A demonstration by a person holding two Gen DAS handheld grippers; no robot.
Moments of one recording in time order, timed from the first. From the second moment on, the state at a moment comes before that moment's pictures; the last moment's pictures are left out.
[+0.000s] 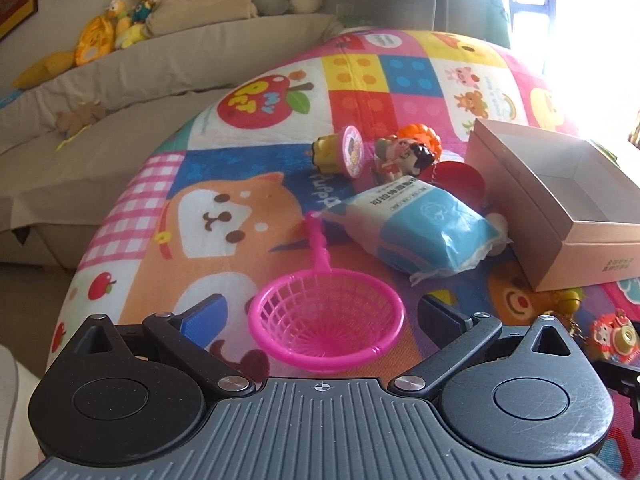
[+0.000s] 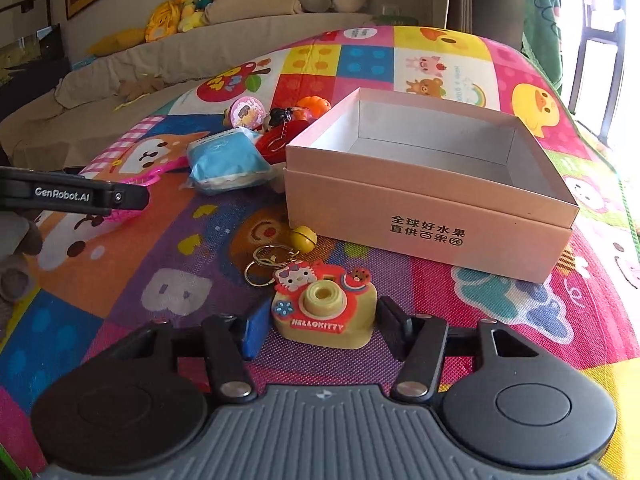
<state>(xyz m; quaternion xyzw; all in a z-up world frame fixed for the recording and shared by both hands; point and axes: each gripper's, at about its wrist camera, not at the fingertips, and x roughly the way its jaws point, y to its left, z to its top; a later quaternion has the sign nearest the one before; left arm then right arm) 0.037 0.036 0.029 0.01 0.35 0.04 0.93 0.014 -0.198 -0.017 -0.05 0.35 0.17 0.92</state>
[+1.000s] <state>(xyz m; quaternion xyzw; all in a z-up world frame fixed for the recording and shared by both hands) 0.082 -0.106 0.126 0.05 0.17 -0.15 0.97 0.019 -0.310 0.171 -0.02 0.16 0.09 0.98</state>
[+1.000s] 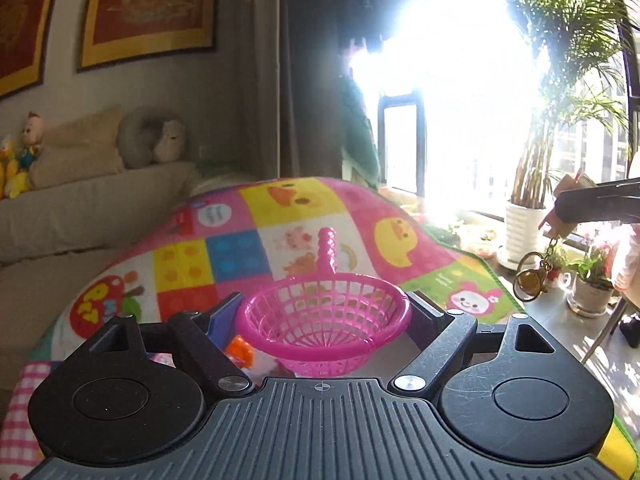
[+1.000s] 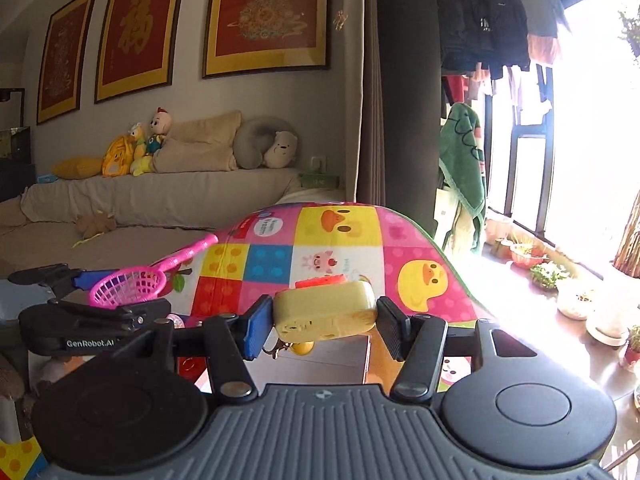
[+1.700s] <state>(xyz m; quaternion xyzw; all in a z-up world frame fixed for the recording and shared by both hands) 0.029 0.004 0.022 0.05 0.30 -0.03 0.95 0.069 -0.285 0.054 -0.03 0.30 0.09 0.95</state>
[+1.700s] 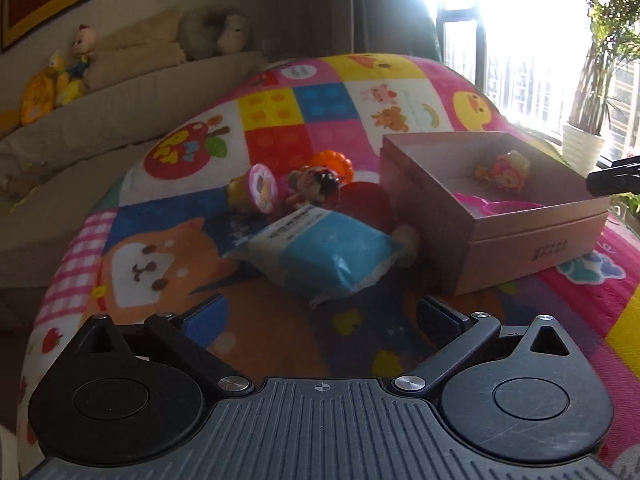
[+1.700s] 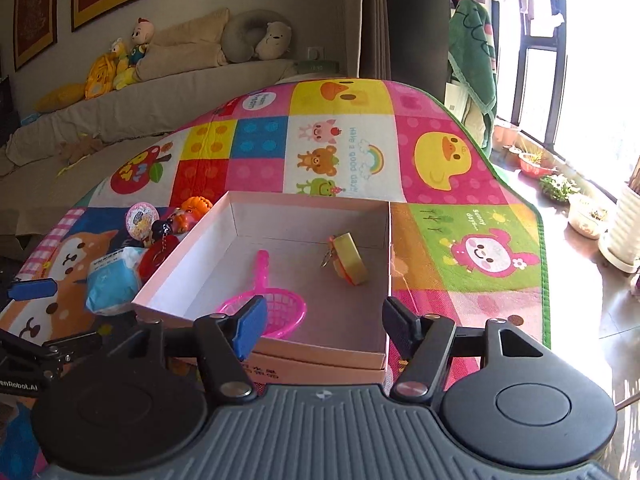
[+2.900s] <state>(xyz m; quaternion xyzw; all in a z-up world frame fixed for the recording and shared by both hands) -0.005 0.089 0.014 -0.09 0.27 0.00 0.96 0.196 -0.068 0.024 -0.16 0.43 0.22 0.86</state>
